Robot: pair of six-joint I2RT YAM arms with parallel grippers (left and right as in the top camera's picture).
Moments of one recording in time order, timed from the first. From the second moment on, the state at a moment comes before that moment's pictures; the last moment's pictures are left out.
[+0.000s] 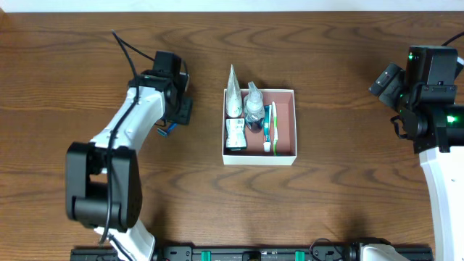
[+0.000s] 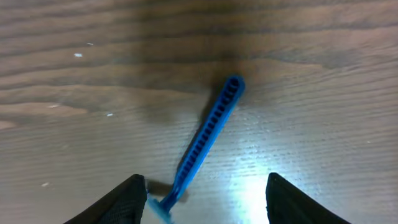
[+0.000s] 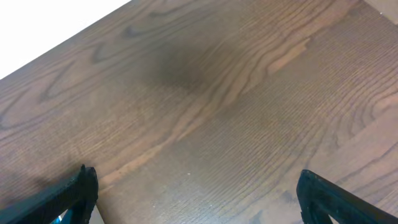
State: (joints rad) left arm -0.16 1.86 1.27 -0.76 -0.05 0.05; right arm 0.00 1.30 1.40 -0.99 0.35 0.56
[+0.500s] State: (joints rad) left arm -0.16 1.94 1.27 -0.73 0.00 0.07; right arm 0.00 1.30 1.40 -0.99 0.35 0.56
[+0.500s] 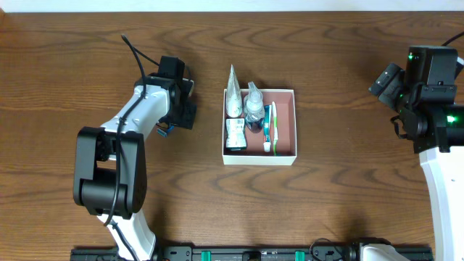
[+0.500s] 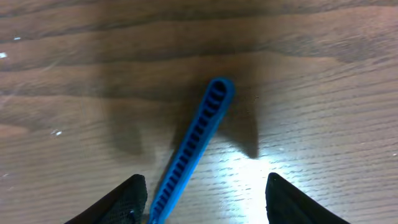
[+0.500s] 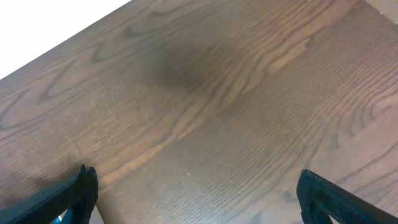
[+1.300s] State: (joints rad) left arm -0.16 1.99 1.27 -0.72 0.02 0.09; right arm 0.00 1.30 1.40 -0.99 0.35 0.56
